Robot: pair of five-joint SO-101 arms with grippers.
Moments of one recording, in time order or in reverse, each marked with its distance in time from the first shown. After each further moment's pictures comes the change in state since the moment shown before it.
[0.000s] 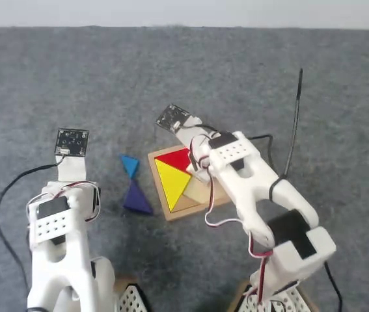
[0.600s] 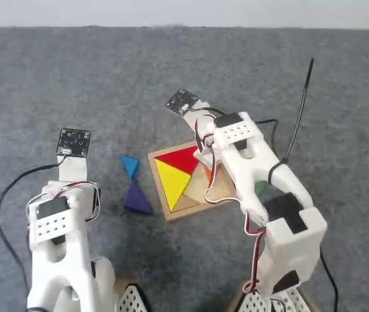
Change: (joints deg) left arm 0.0 0.0 0.0 0.0 -1.9; right arm 4.1 8.2 -14.4 9.1 0.3
